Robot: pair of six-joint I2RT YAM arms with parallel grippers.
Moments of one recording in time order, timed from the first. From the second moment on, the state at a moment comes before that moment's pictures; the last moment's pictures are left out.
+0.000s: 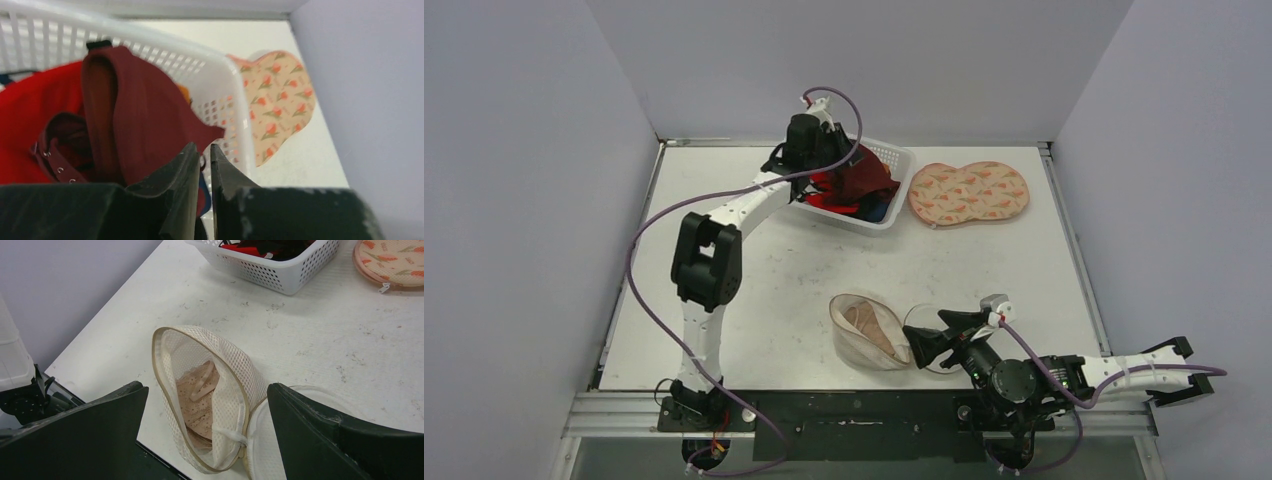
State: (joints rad) left arm -0.44 2.09 1.78 0.04 0.24 -0.59; right arm 1.70 0.27 0.37 -0.29 1.10 0.54
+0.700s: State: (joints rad) left arm -0.40 2.20 1.68 0.03 0.21 -0.65; right arm 1.70 0.25 0.38 -0.32 1.15 0.56
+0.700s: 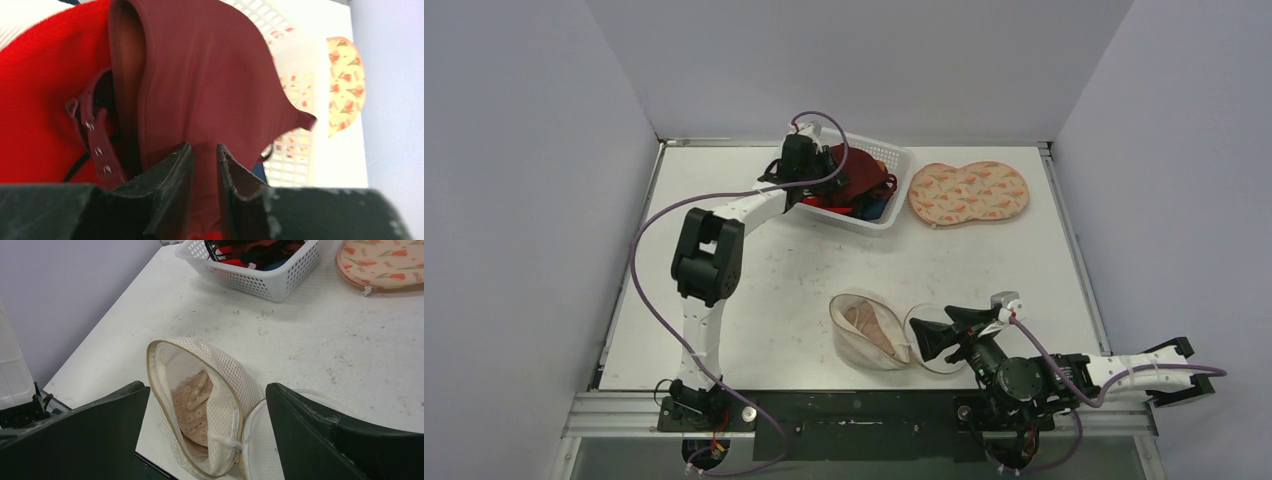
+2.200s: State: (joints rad) left arm -1.13 0.92 0.49 -0.17 -0.35 -1.16; right arm 1.50 1.06 0.51 -0.10 0.58 0.46
